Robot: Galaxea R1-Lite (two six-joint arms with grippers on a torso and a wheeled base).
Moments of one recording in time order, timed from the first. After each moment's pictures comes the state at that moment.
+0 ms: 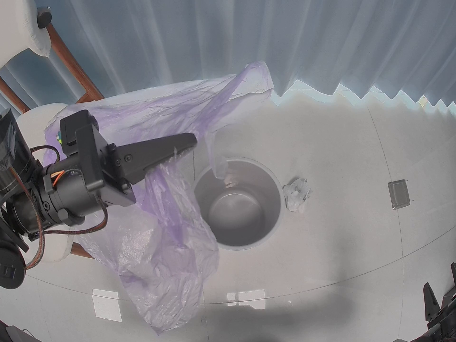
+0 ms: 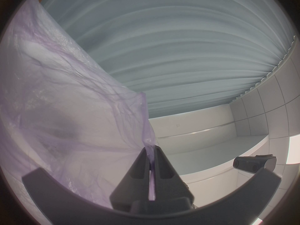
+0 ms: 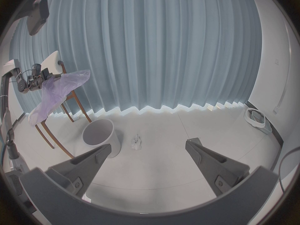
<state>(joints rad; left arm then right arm) -0.54 1.41 -0.64 -0.98 -0.63 -0.94 0.00 0.02 -0.02 0.00 0.06 -0.01</state>
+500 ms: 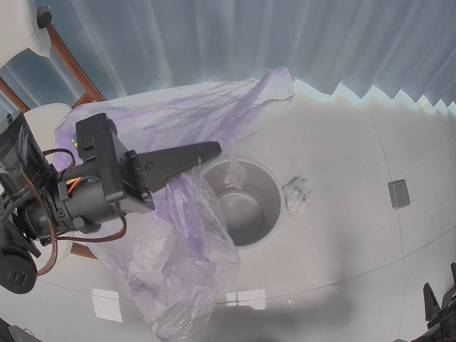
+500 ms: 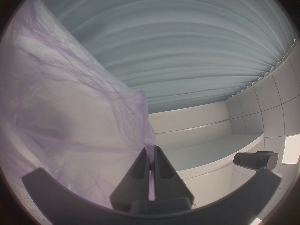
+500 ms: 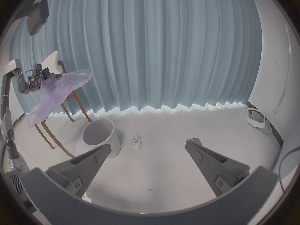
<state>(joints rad) -0.60 1.46 -0.65 -1.03 -0.63 -0.95 0.00 0.02 -0.02 0.00 0.06 -0.01</state>
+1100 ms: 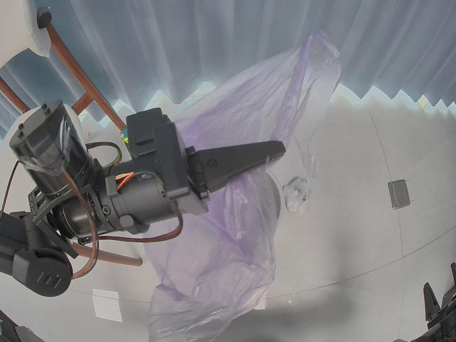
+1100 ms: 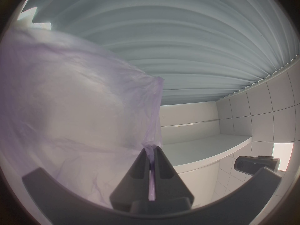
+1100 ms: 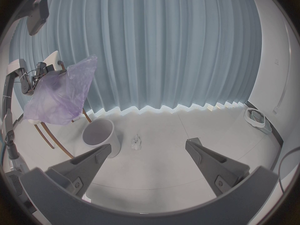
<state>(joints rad) -0.73 1.60 -0.76 -1.12 -0.63 -1.03 0.00 0.02 -0.02 0.00 0.06 -0.01</state>
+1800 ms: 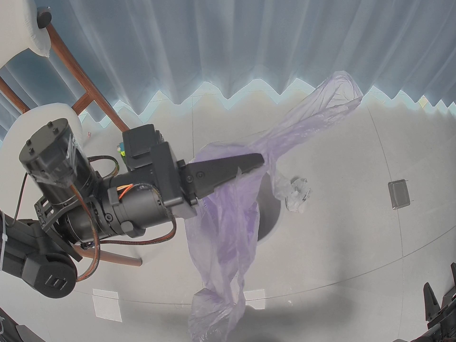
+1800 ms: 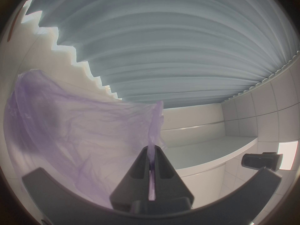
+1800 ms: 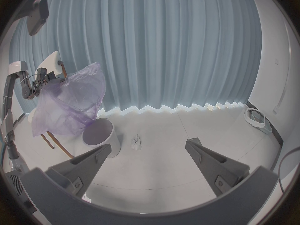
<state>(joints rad) -0.67 1.64 -0.68 -1.20 -0.63 -1.01 0.00 0.02 -0.02 0.00 0.06 -0.01</state>
